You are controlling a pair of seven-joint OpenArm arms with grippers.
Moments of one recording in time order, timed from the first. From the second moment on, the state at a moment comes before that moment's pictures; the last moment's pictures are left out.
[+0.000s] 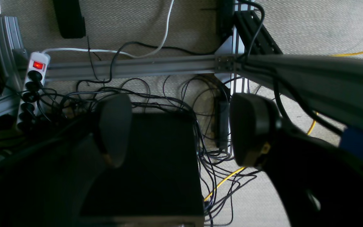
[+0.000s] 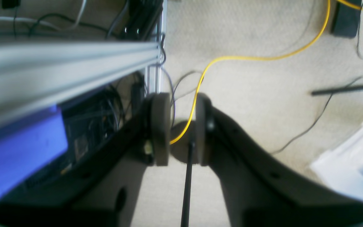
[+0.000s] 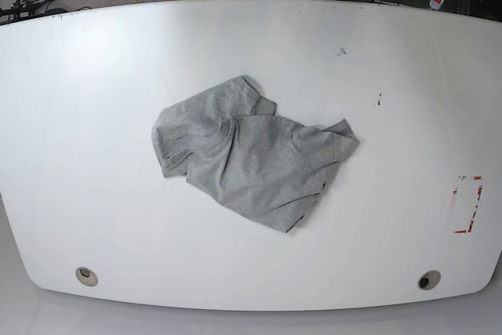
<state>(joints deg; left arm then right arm) 26.9 -3.8 -5.1 41.2 3.3 -5.9 -6.1 -20.9 0.4 18.7 34.4 -18.9 18.6 5.1</state>
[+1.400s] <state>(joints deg) 67.2 -4.4 -5.2 89.7 3.3 -6.2 -5.5 -65.1 0.7 9.0 88.0 6.4 23.9 4.2</state>
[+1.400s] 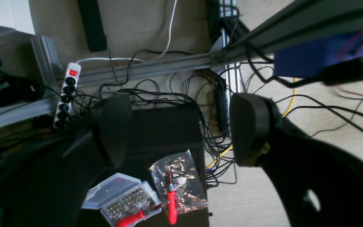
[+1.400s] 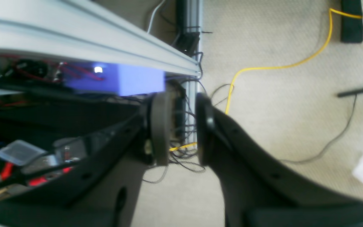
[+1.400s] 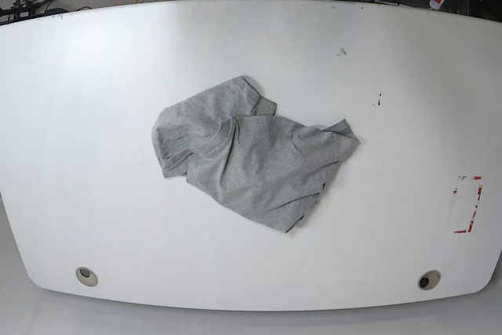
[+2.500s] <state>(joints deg) 68.3 -10.2 -14.5 112.8 -15.9 -6.0 -5.0 -53.0 3.3 11.8 112.3 20.2 24.5 -6.0</state>
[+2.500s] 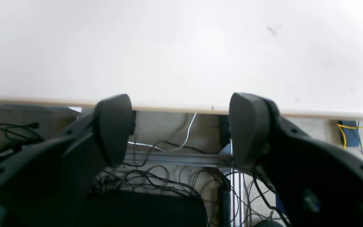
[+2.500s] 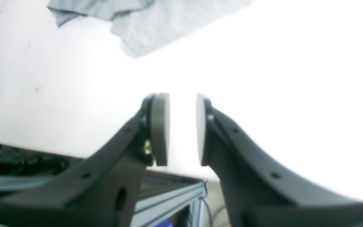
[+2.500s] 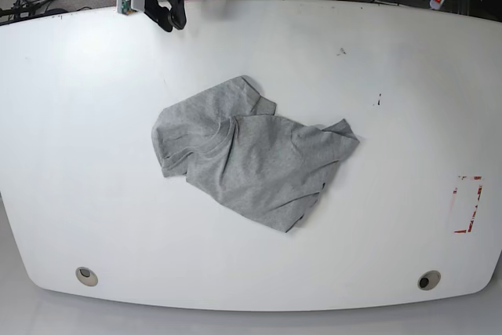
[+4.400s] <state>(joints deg) 63.5 -10.5 -14.7 113.5 -15.8 -6.3 -4.9 -1.4 -6.0 6.3 85.8 20.2 27.0 -46.0</state>
